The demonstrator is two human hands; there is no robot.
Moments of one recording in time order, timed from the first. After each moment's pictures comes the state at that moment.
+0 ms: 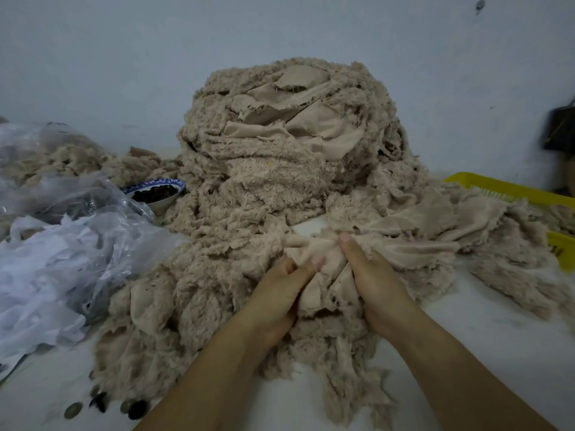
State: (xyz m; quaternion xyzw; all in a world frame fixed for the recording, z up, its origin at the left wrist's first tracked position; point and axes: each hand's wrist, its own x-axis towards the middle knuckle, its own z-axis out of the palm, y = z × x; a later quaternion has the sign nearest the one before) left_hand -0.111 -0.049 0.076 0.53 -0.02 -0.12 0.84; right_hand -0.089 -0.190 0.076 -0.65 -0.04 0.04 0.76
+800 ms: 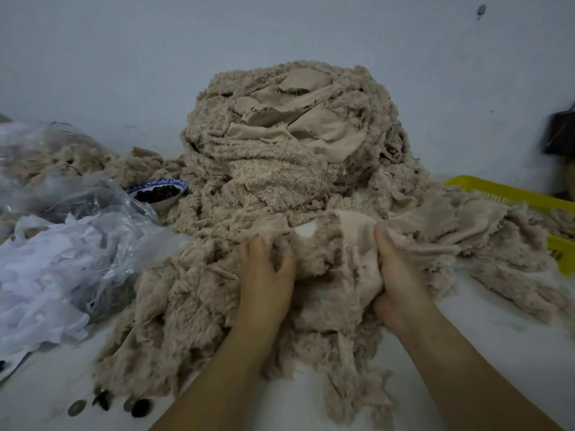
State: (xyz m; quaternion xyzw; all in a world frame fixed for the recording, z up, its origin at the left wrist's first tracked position) left_hand -0.100 -0.034 0.065 0.85 0.09 0.23 0.47; right_hand -0.069 -0.208 0.070 -0.47 0.04 0.06 0.88
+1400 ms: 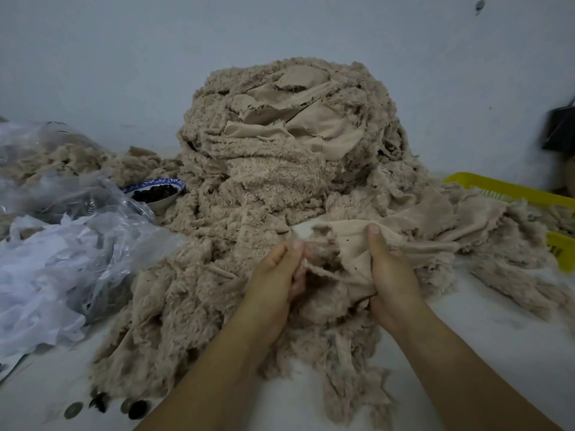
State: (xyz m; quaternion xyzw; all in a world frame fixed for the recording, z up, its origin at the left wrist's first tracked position) left_hand -0.106 -0.046 0.073 0.58 -0.03 0.04 0.81; right_hand -0.076 -0.199 0.077 -0.58 0.08 -0.04 0.81
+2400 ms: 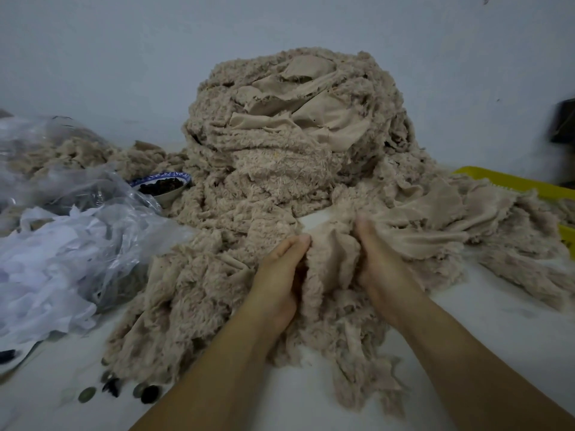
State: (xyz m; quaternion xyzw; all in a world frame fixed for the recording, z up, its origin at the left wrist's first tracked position) left_hand -0.106 -0.045 0.070 0.52 0.05 -0.01 0.85; right_hand -0.080 -0.191 0.069 -0.63 -0.06 0.05 0.77
